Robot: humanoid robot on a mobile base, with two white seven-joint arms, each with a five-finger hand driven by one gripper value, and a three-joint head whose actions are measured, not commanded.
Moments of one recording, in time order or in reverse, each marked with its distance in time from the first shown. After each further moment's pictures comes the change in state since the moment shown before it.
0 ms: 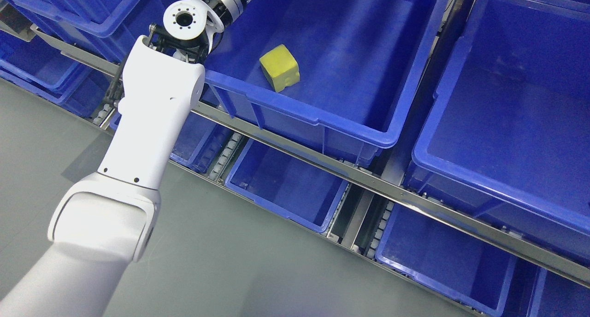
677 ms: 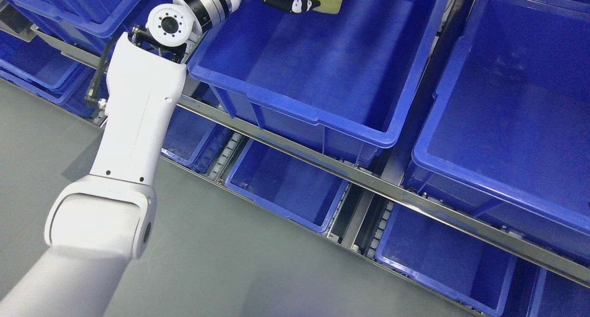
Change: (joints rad) left arm 0.000 0.001 0.146 0.048 -0.404 -0.167 -0.179; right arm 0.000 0.000 0.000 0.000 0.000 0.000 0.000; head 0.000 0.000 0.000
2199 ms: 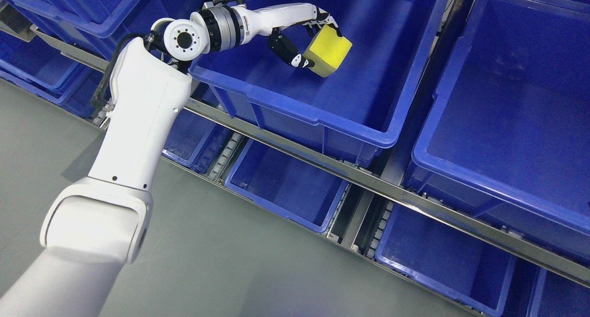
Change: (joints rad) left arm 0.015 0.022 -0.094 -0.004 -0.276 -0.176 -0.303; right arm 0.000 0.000 0.000 0.000 0.000 0.000 0.000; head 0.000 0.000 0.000
